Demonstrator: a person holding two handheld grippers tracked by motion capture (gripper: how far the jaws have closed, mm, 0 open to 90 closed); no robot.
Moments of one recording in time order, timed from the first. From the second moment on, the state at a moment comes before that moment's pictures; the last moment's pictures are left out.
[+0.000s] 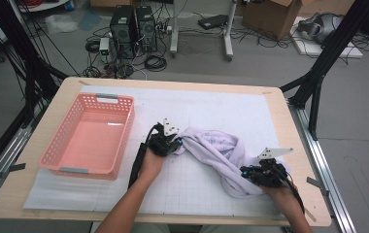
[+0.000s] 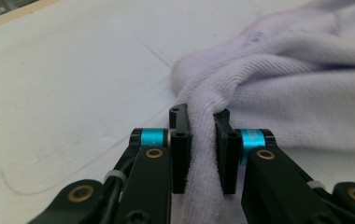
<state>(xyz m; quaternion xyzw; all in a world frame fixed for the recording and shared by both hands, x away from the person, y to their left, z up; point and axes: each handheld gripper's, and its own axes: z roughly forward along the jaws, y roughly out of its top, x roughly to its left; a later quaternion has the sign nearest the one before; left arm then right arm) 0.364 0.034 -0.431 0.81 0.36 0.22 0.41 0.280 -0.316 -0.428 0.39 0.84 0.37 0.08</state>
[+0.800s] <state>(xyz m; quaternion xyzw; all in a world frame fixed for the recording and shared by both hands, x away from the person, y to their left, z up) 0.351 0.036 -0.416 0.76 0.38 0.17 0.50 0.325 -0.304 -0.403 0.42 0.78 0.43 0.16</state>
